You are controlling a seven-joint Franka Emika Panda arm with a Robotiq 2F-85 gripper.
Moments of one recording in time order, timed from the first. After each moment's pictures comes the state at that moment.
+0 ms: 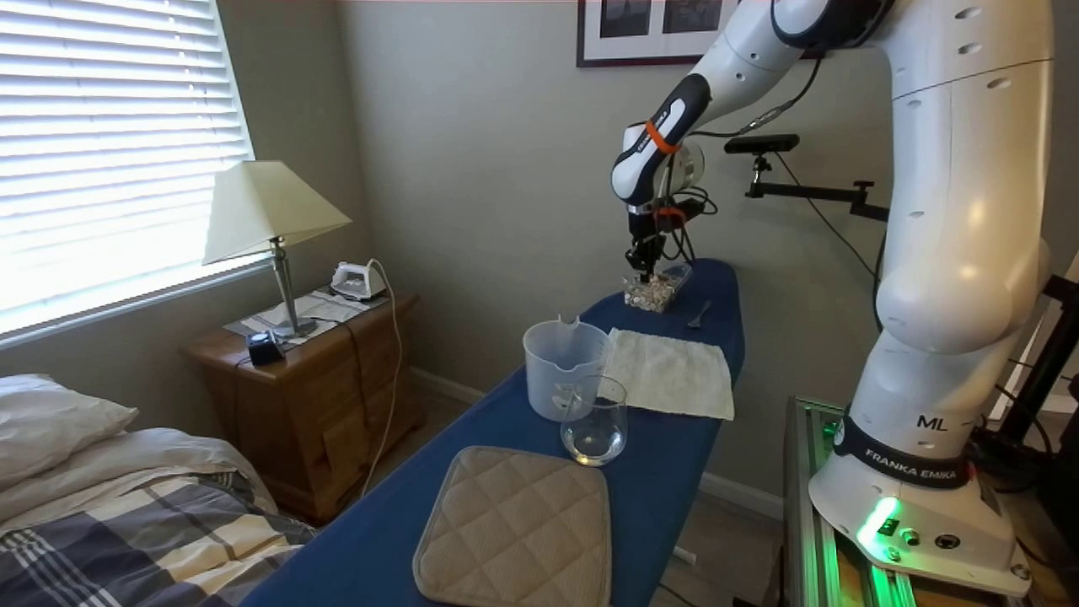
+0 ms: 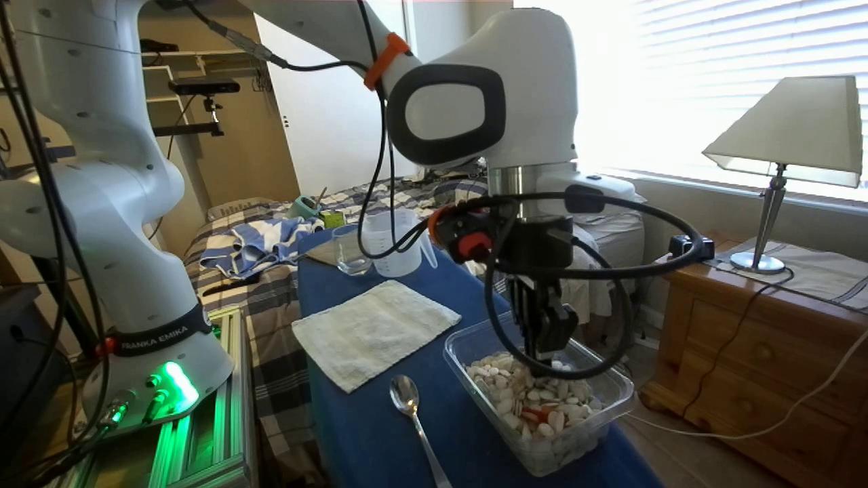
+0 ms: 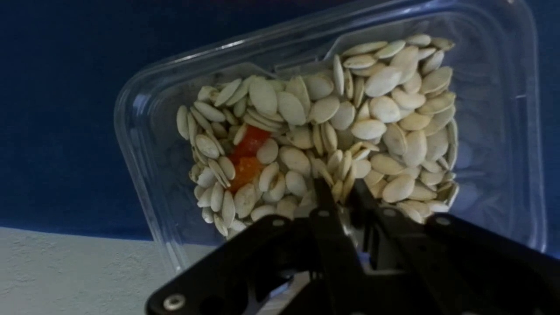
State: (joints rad) arm -0.43 0.29 -0.32 -2.09 -0.13 2.41 -0.28
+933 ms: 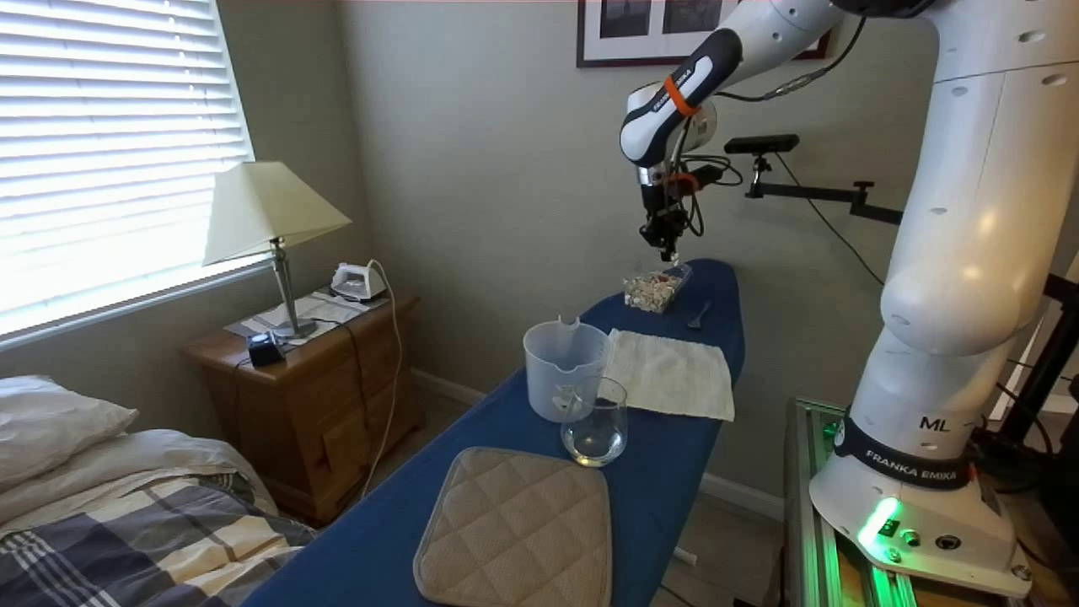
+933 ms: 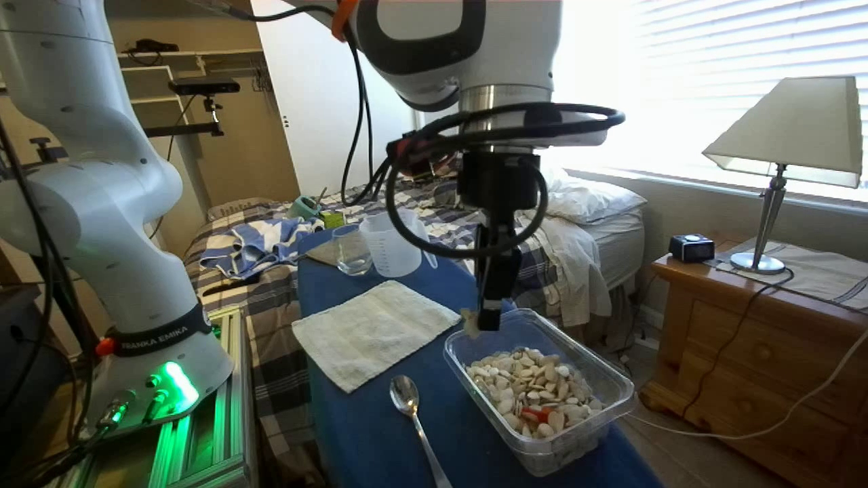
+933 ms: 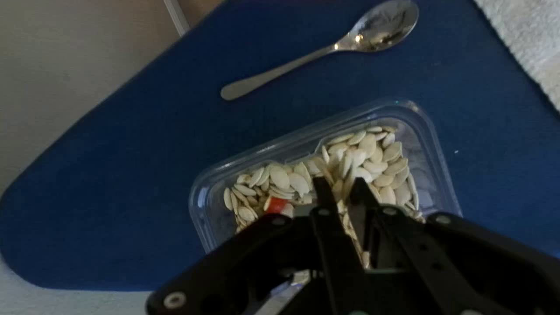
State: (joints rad) arm -0.39 0.12 -0.35 -2.09 -0.23 2.11 -0.10
